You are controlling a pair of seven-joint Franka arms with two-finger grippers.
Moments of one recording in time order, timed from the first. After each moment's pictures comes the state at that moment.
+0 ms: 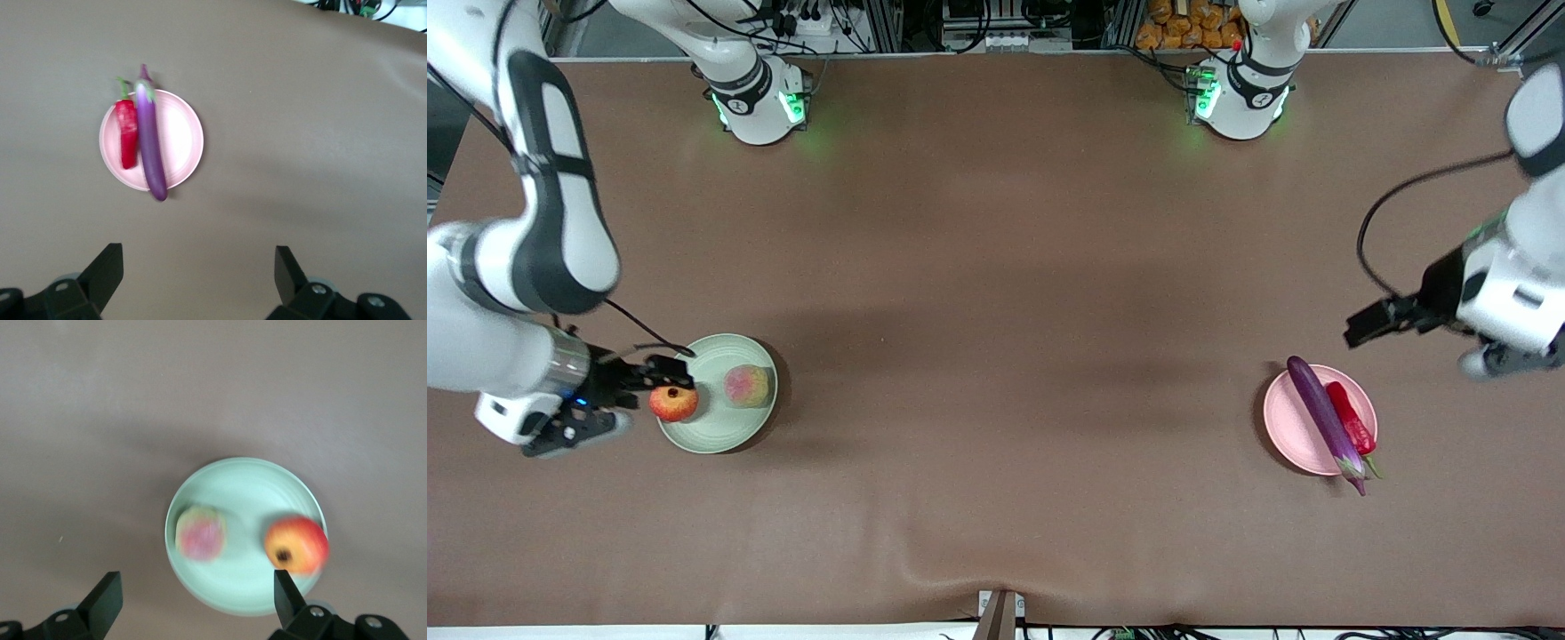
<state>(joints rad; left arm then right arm) 0.39 0.21 -0.58 -1.44 0.10 1.70 -0.39 -0.02 0.39 0.01 -1.52 0.13 1.86 -0.31</state>
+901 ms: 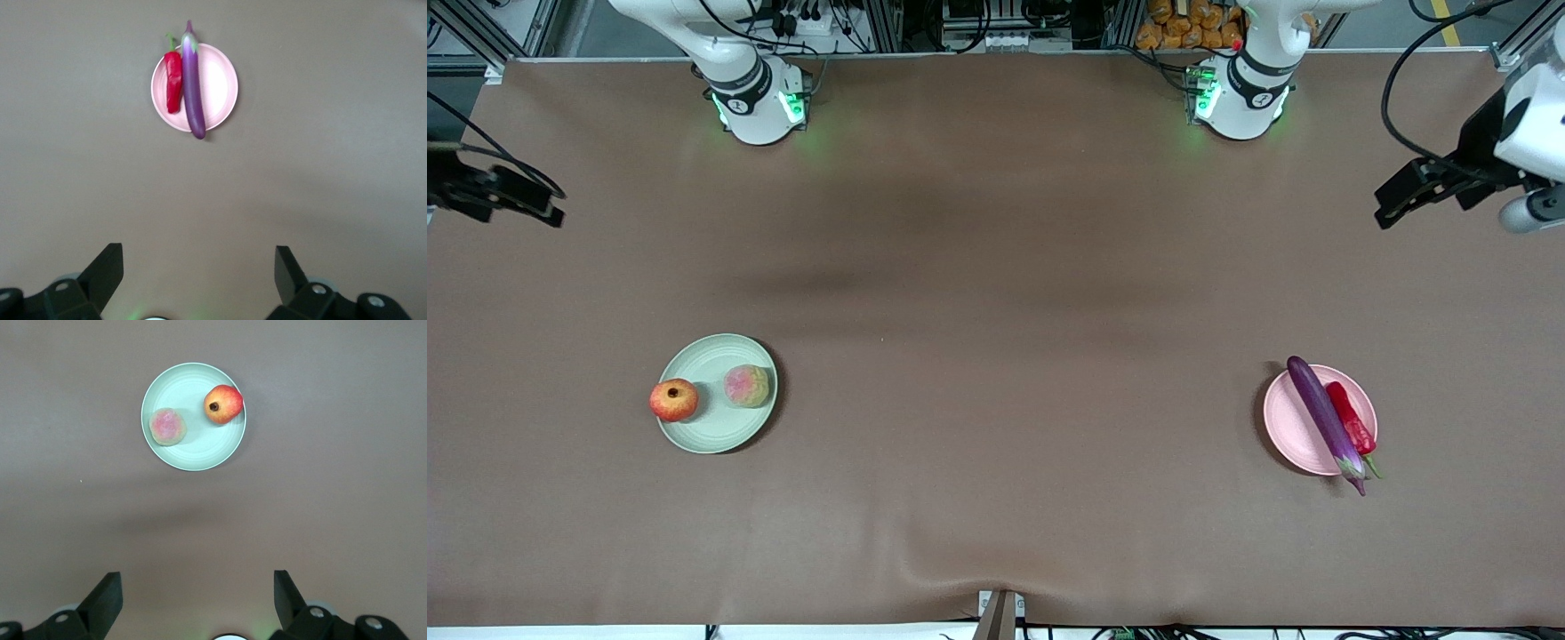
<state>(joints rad) -0.02 -0.05 -0.11 -1.54 0.04 1.50 -0.36 -0.02 -0.08 -0.08 -1.63 0.05 1.49 0.02</state>
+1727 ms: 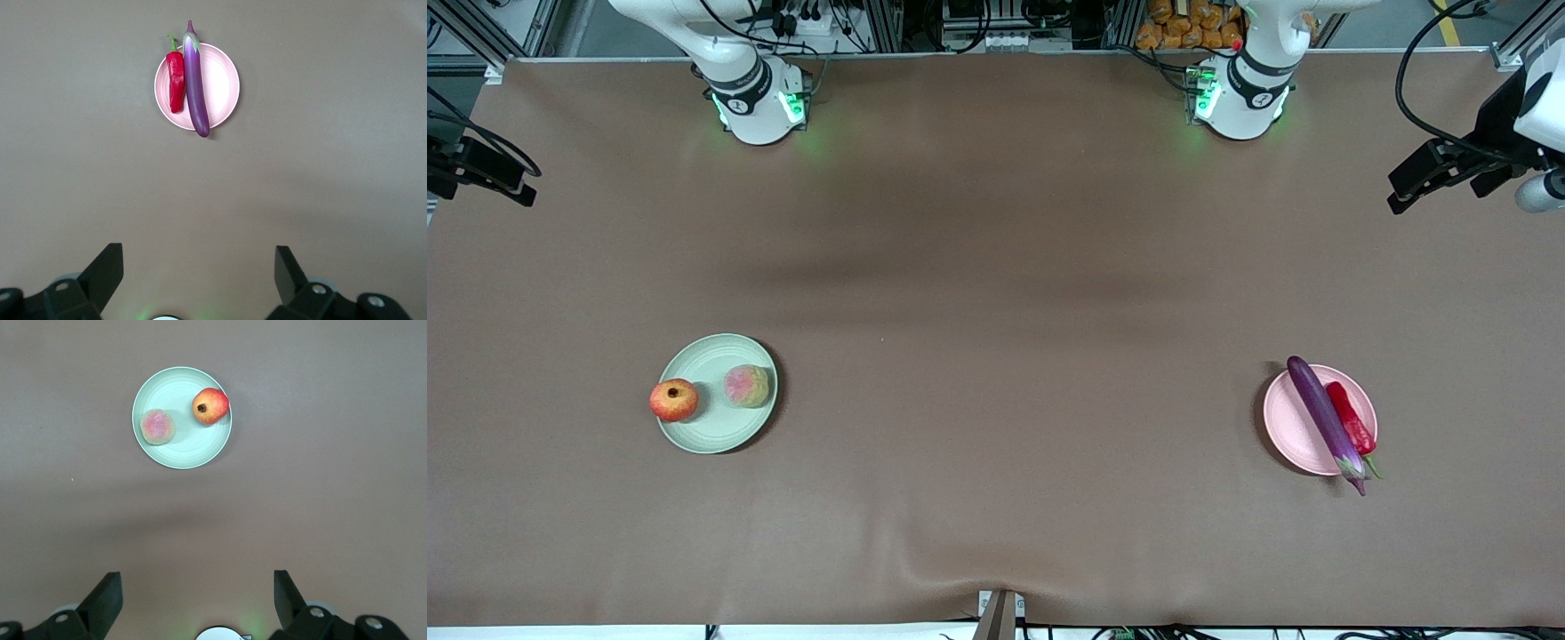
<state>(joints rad) -0.02 -0.06 -0.10 -1.53 0.04 1.49 -0.32 0.00 -0.08 -0.08 -1.56 0.00 1.43 0.03</state>
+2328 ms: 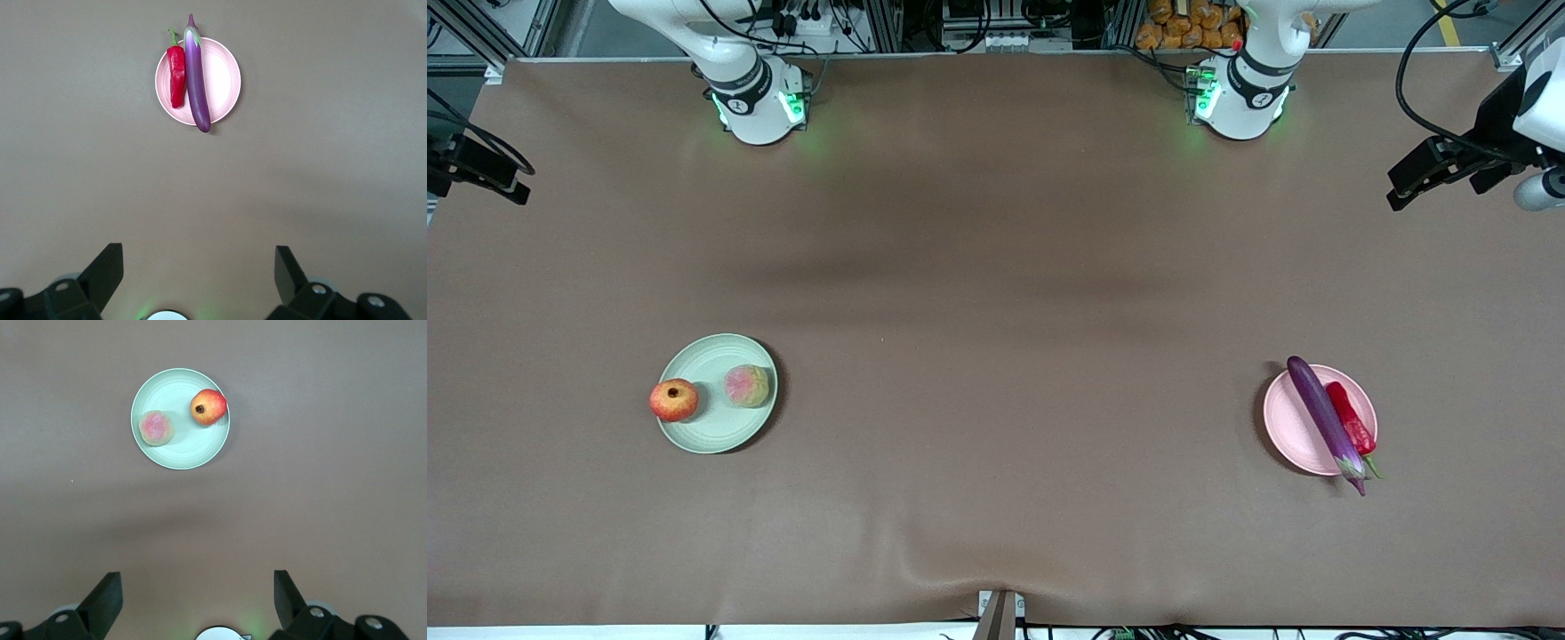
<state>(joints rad) -0.02 -0.06 -0.10 -1.52 0.03 1.47 -0.32 -0.01 -0.08 -0.08 -1.55 0.00 1.42 0.03</state>
